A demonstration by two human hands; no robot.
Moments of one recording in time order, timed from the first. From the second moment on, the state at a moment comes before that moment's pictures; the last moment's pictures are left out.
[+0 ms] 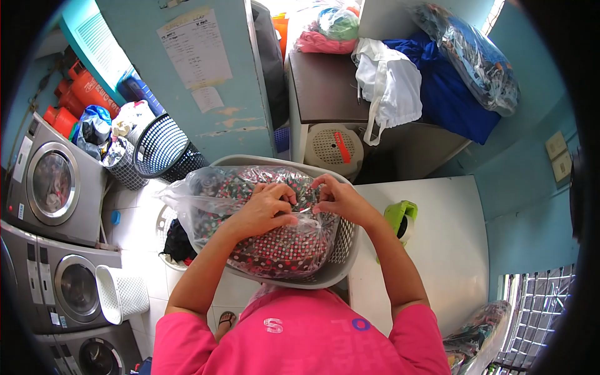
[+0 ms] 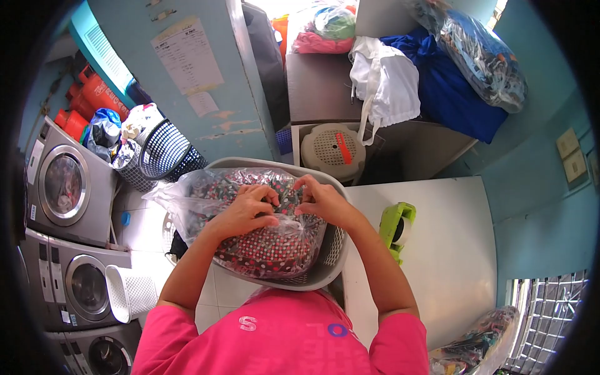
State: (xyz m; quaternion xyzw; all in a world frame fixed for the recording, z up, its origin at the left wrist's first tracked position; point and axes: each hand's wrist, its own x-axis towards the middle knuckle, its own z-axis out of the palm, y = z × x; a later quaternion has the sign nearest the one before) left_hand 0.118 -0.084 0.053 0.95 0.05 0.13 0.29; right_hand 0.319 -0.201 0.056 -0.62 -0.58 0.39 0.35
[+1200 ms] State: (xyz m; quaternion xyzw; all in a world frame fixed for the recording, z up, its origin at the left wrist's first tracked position) left_hand 0.252 -0.280 0.013 0.33 0.30 -0.17 0.88; right_hand 0.387 -0.453 -0.129 -0.88 0.07 0.07 0.46
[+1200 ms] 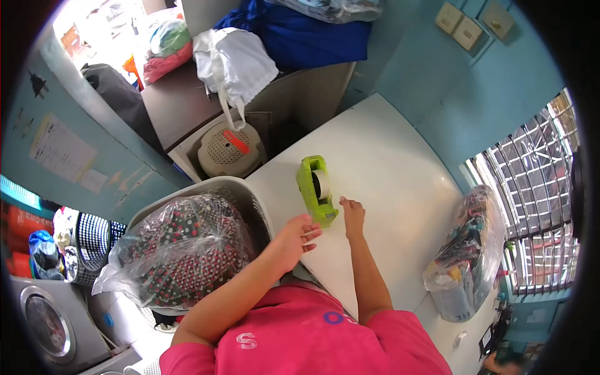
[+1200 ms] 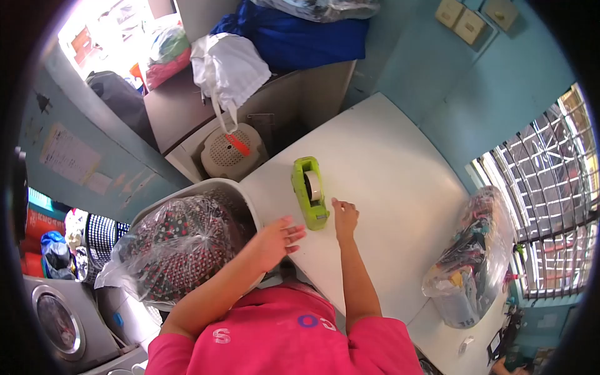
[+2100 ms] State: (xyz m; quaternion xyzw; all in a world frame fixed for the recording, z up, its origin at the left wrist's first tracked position) left_hand 0.333 -0.336 -0.108 0.39 0.46 -0.20 0.77; right_hand 0.306 -0.450 -0.071 -0.83 0.04 0.06 0.56
